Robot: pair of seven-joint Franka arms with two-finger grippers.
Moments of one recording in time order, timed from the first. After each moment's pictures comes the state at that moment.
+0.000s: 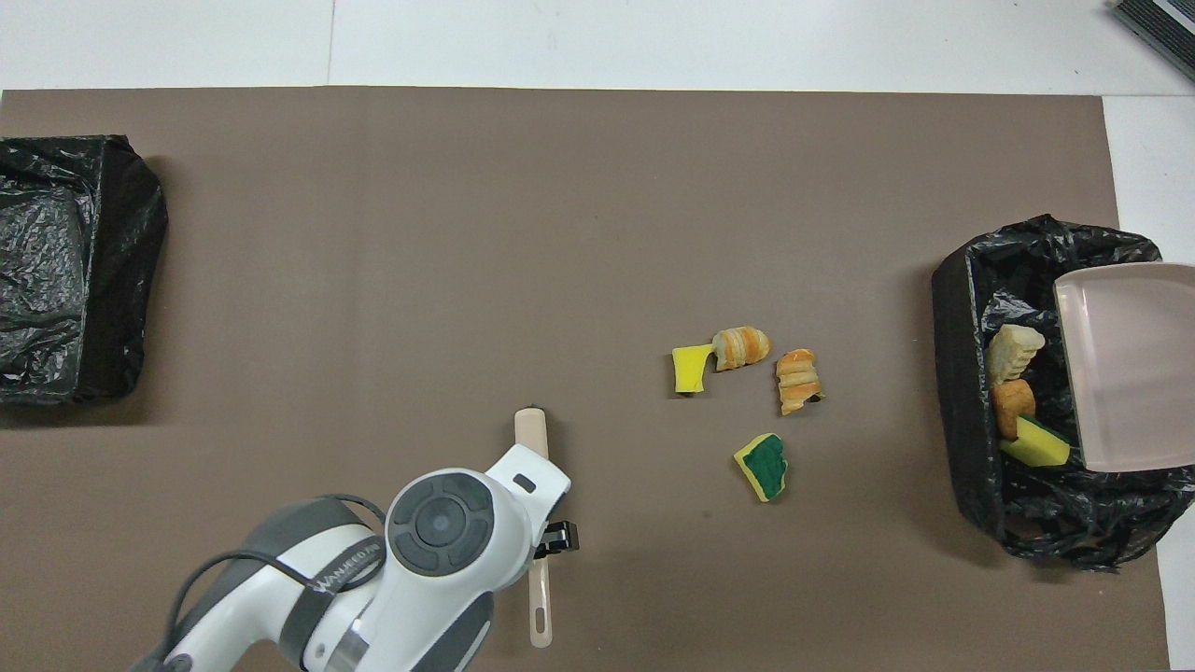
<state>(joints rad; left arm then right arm) -0.70 -0.12 -0.04 -2.31 -0.20 2.04 -0.72 -0.23 0.02 -0.04 -1.71 -0.66 1.76 -1.68</state>
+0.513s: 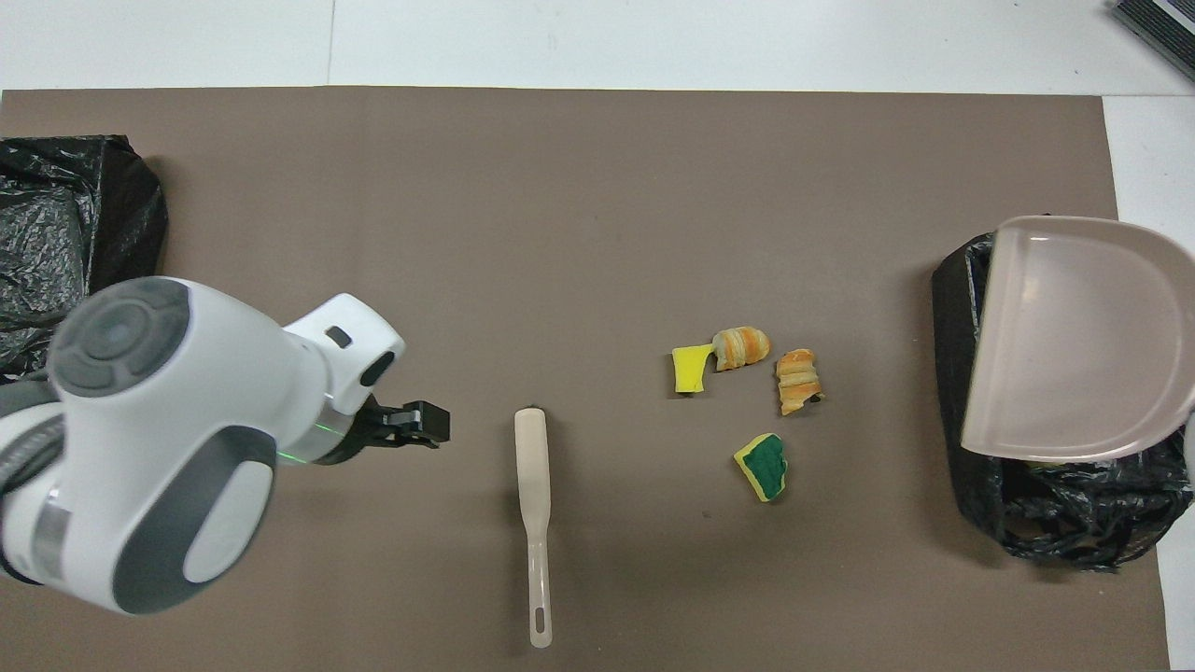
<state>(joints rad) -0.36 -0.13 -0.03 -2.02 -0.17 1.79 -0.34 -0.01 -0.06 0.09 -1.55 -0.55 1.37 -1.22</state>
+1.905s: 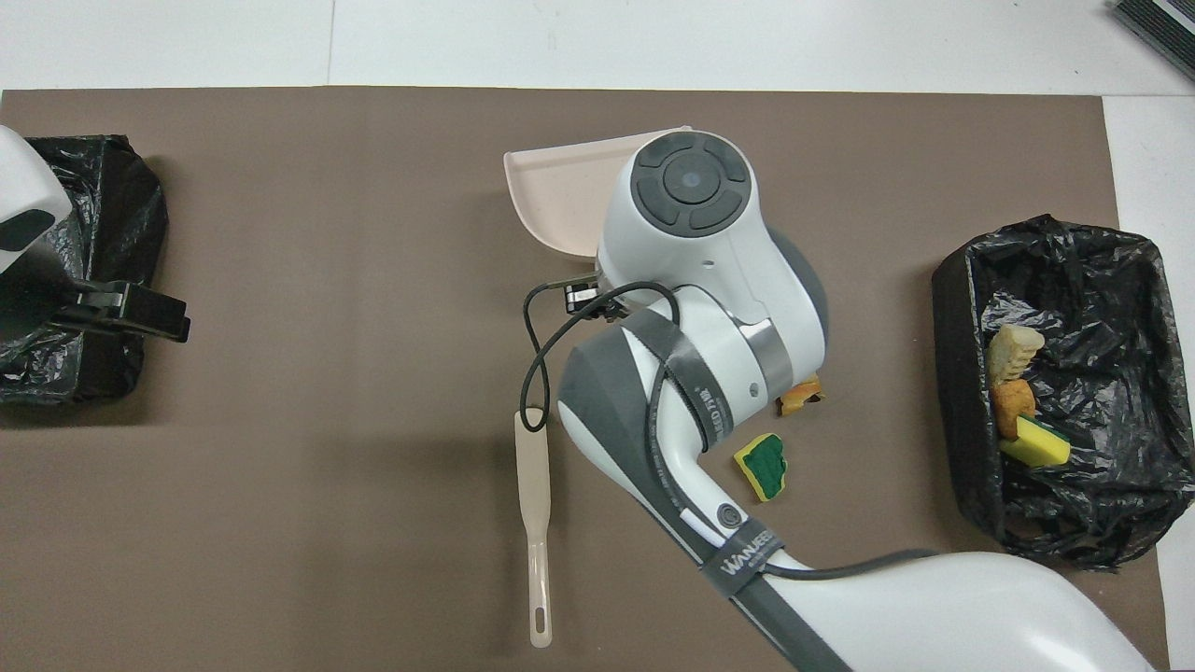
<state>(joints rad) -0.07 -0.01 -0.03 -1.61 -0.02 1.56 0.04 0.43 0.47 0.15 -1.38 -0.01 1.85 0.45</state>
